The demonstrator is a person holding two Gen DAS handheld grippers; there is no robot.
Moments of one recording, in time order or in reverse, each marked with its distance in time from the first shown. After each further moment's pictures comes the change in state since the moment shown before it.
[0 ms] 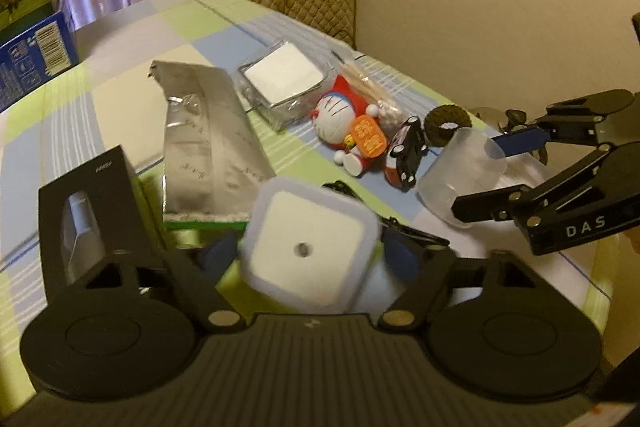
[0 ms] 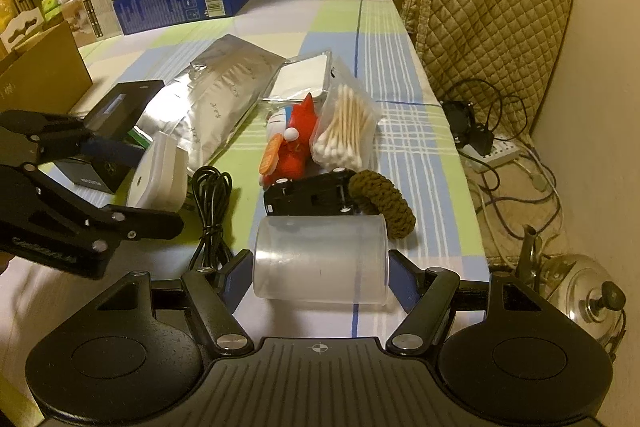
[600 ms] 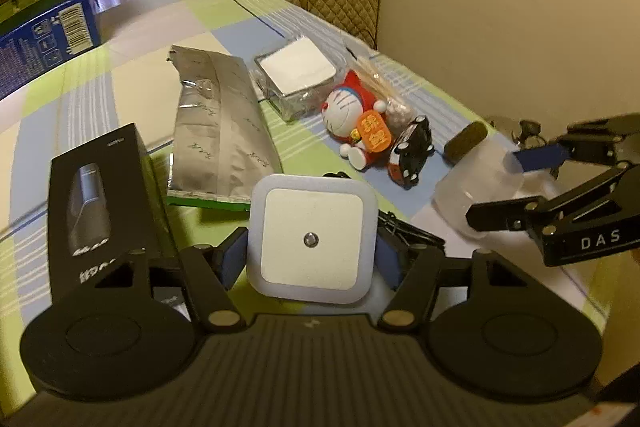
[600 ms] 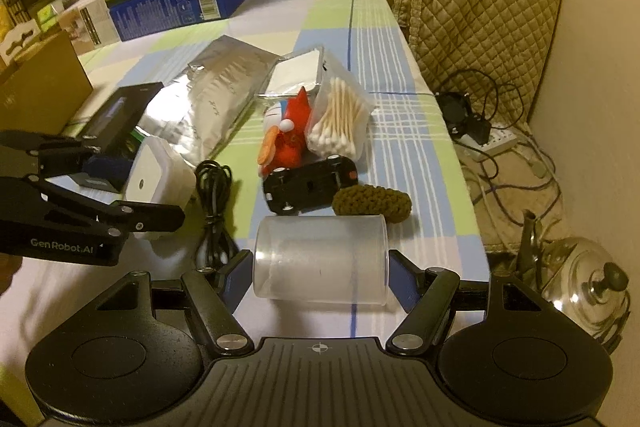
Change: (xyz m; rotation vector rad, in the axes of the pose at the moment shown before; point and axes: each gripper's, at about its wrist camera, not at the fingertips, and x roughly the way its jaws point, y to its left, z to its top) left arm -0.009 -0.009 -0.003 -0.076 -0.005 0.049; right arm -0.009 -0.005 -0.008 0.052 0.001 0.022
